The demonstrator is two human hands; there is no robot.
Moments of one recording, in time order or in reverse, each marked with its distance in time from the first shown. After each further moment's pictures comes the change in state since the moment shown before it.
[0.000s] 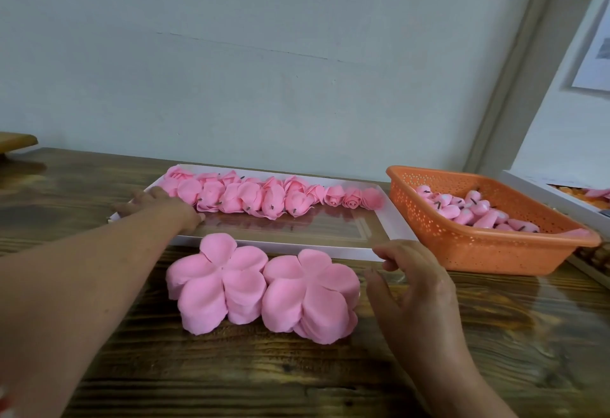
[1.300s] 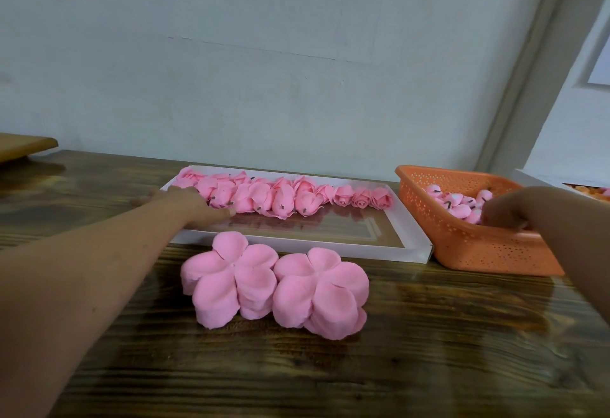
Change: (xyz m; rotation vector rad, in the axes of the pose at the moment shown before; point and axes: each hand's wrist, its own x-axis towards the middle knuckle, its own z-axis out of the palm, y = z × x) left_hand 0.009 -0.009 -0.006 -0.102 0.045 0.252; right_hand 0.162 0.152 -0.040 -1.262 -1.303 0.286
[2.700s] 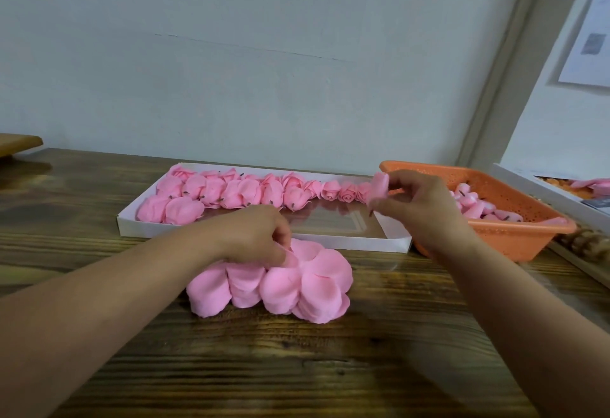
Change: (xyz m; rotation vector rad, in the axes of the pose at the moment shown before) left_hand -0.142 0.072 -0.025 -0.221 -0.230 0.752; right_hand -0.103 -0.099 -0.006 1.707 0.779 -0.571
